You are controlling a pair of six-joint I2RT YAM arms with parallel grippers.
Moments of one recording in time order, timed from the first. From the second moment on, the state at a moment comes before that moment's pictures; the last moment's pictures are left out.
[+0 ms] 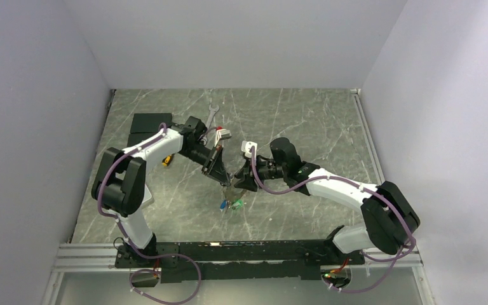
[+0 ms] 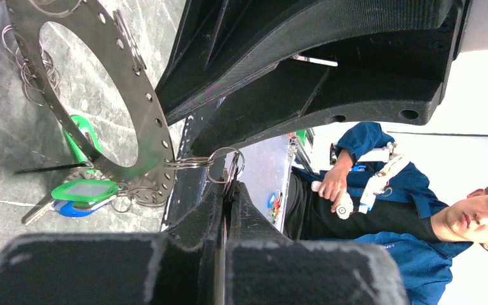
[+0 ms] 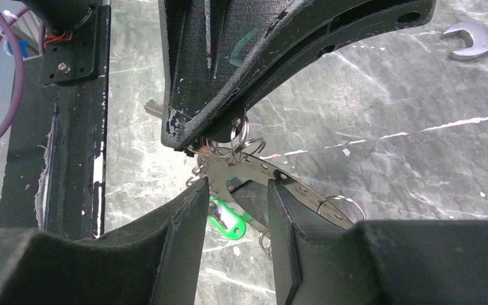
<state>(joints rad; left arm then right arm) -0.42 1.74 1.20 -0.89 1.26 0.16 0.70 1.38 0.72 0.17 -0.72 -0.21</state>
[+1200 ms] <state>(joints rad) -0.41 1.76 1.20 -0.88 1.30 0.15 0.72 1.41 0.77 0.20 -0.66 -0.17</state>
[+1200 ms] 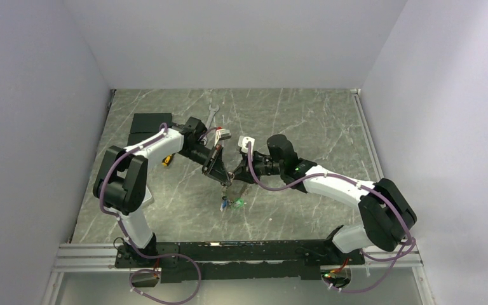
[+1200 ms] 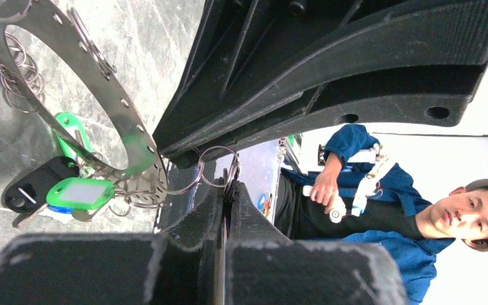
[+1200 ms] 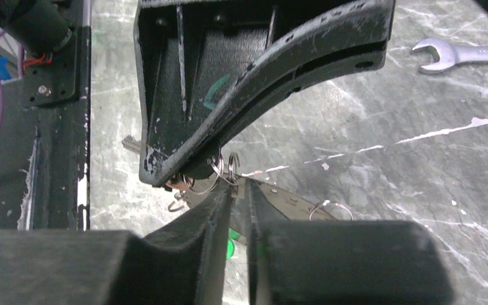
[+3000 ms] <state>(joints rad) -0.33 1.75 1.19 -0.85 1.16 0.14 0.70 1.44 0.71 0.44 -0.72 -0.18</state>
